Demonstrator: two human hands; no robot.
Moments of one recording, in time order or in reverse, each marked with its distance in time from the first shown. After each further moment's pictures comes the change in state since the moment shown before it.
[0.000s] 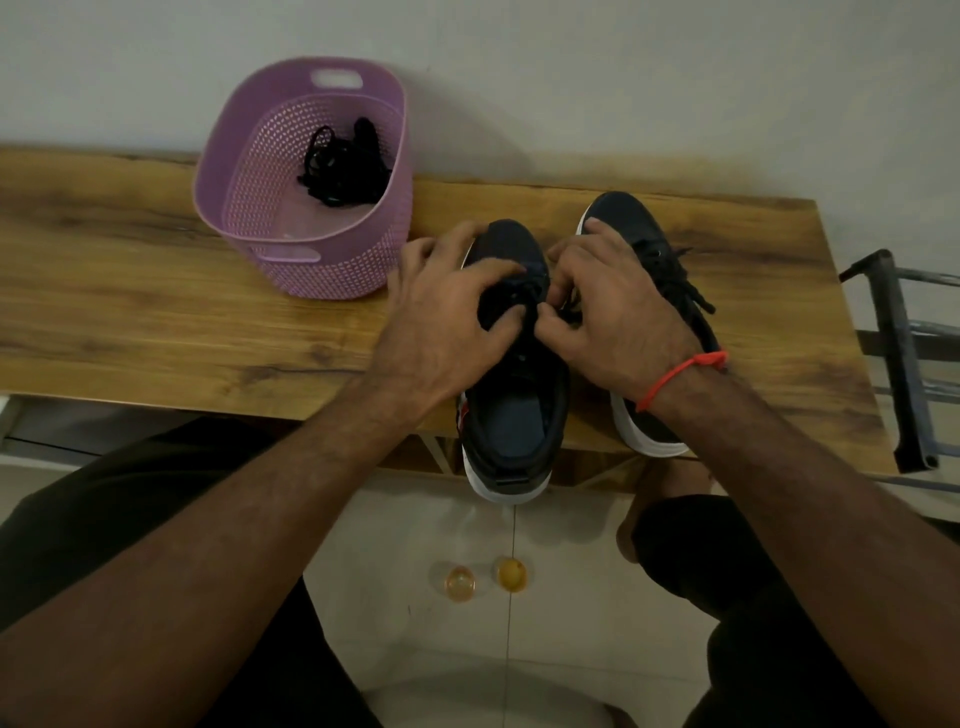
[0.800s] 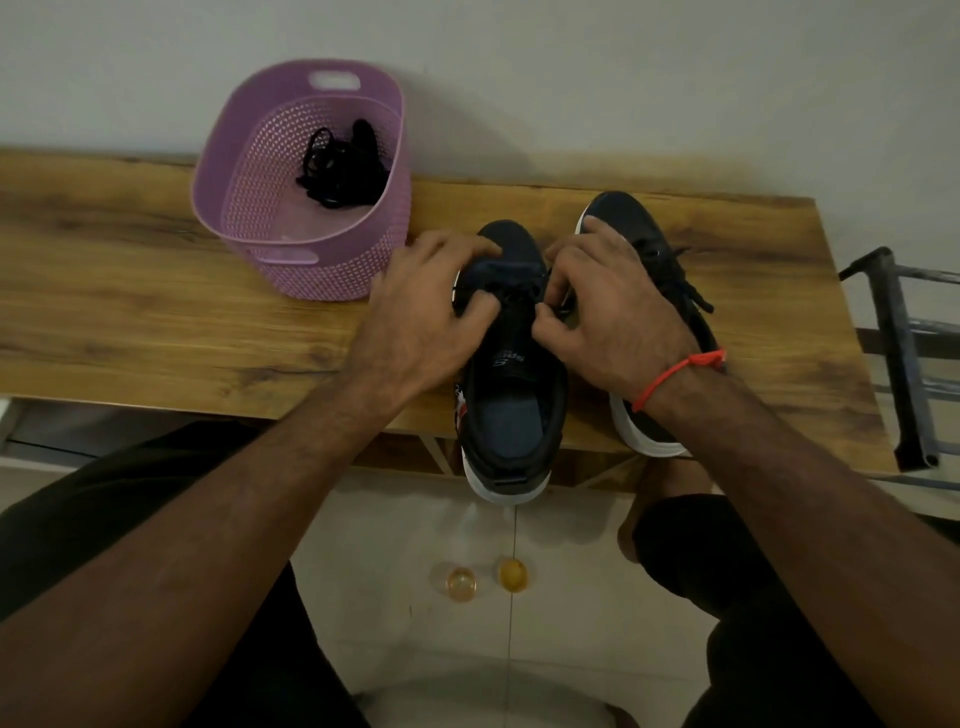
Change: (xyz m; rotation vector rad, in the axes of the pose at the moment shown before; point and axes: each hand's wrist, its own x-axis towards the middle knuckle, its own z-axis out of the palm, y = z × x) left_hand 0.001 -0.012 -0.007 -0.178 0.002 -0.038; right_hand 0.001 0.000 0.000 -0.024 -0.041 0.046
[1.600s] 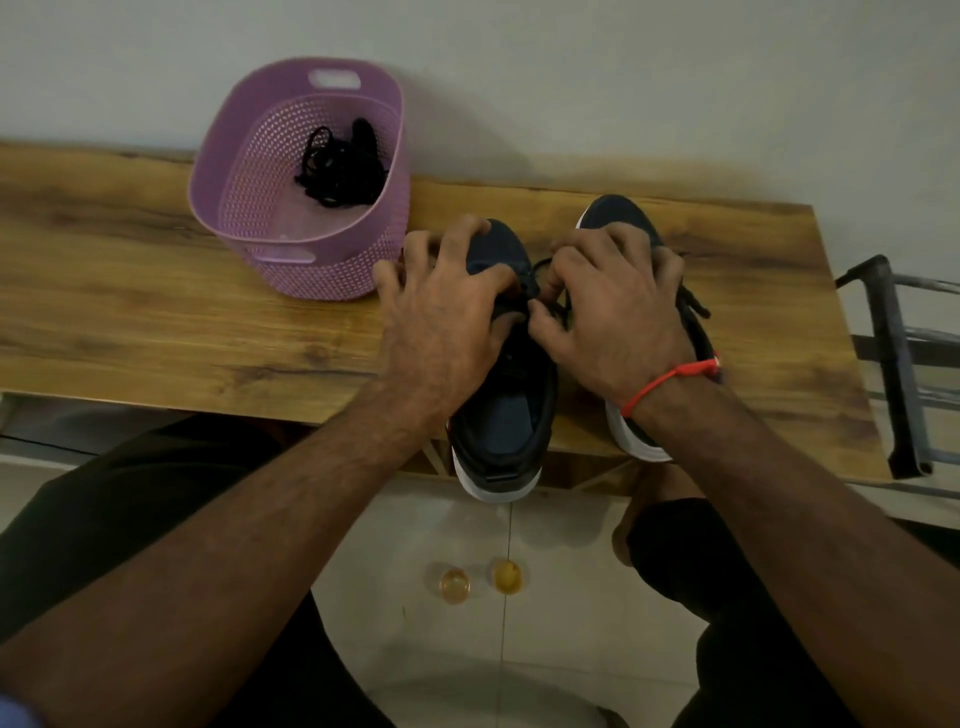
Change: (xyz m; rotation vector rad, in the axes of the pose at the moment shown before) left_hand -0.002 0.028 0.012 0.536 0.052 0.003; right_hand -0.002 -0.006 0.001 -0.254 0.084 0.024
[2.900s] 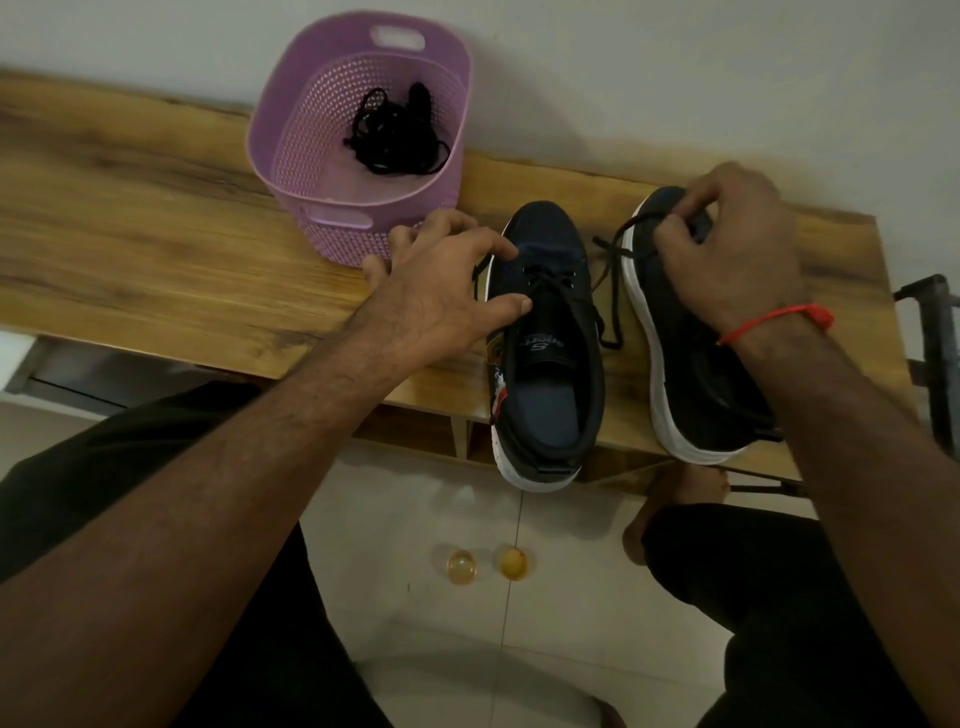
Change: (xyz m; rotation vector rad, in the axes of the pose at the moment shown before) left_hand -0.001 -0.055 -0.018 -0.360 -0.259 -0.171; right_hand 0.040 0.029 -0.005 0.259 0.249 0.228
